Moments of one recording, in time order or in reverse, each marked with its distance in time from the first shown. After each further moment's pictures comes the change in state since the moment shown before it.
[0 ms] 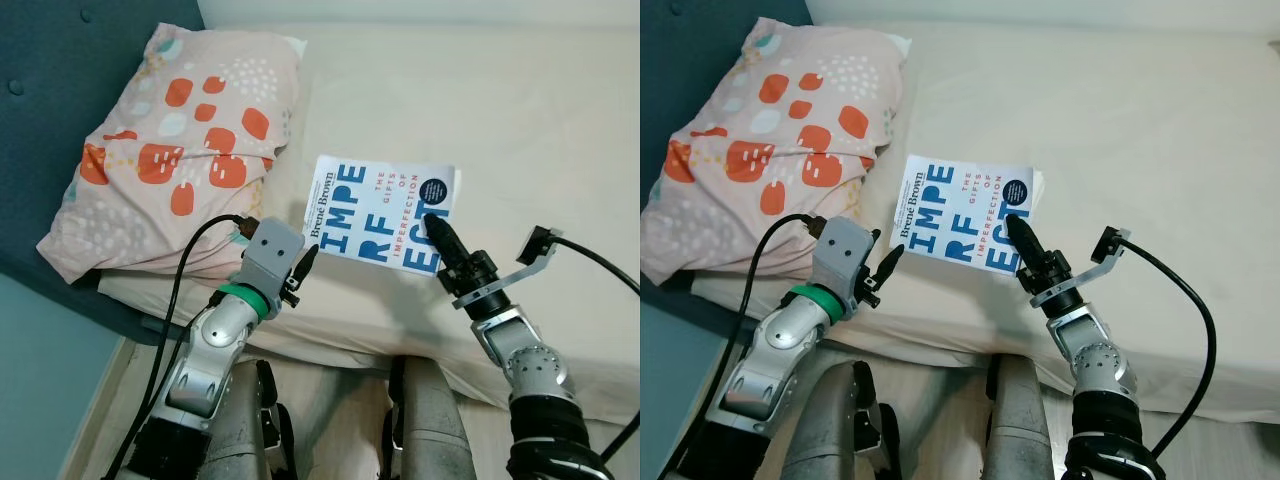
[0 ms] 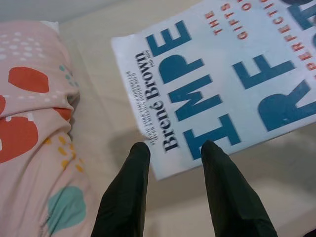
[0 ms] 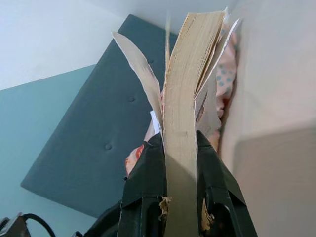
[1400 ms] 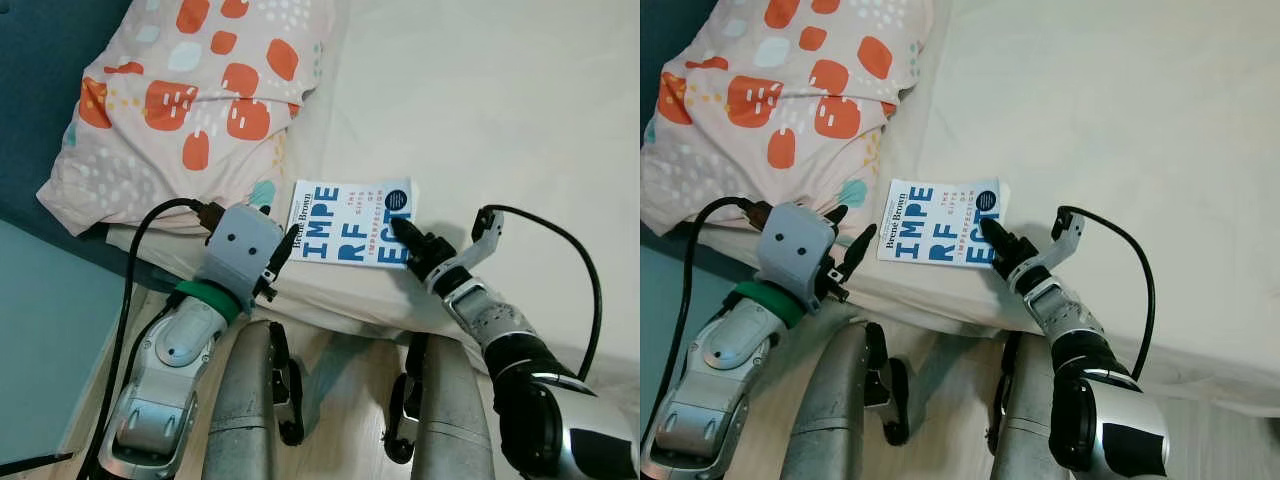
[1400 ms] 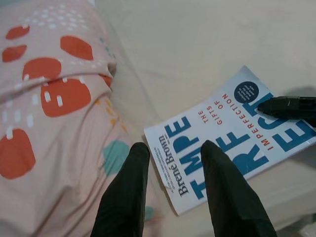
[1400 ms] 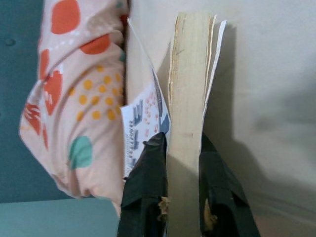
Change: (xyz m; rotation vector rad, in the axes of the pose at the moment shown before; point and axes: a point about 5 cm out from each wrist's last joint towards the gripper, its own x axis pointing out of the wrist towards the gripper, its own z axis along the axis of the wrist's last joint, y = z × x) left arm -0.038 0.014 0.046 0.085 -0.074 0.071; right arm 0.030 -0.034 -0.016 -0.055 0.148 -0.306
